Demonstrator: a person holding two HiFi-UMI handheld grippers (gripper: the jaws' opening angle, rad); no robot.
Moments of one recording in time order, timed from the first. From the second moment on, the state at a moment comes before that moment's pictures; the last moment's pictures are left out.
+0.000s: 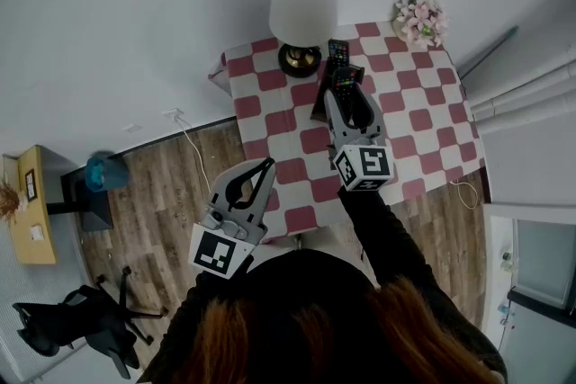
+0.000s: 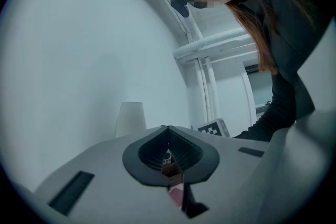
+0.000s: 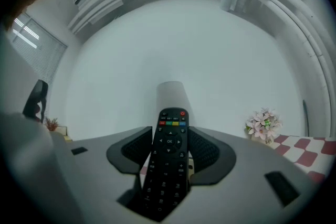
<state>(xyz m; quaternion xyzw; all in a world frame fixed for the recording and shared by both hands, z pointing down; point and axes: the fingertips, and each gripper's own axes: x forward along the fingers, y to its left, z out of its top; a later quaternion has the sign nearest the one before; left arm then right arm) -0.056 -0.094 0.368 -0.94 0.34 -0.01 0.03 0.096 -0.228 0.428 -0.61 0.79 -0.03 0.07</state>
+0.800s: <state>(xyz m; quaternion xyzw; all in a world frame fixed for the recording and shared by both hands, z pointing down) 0.033 -0.108 0.381 -0.98 0.19 -0.02 -0.04 0.060 -0.150 0.319 -0.53 0.84 0.00 0.12</state>
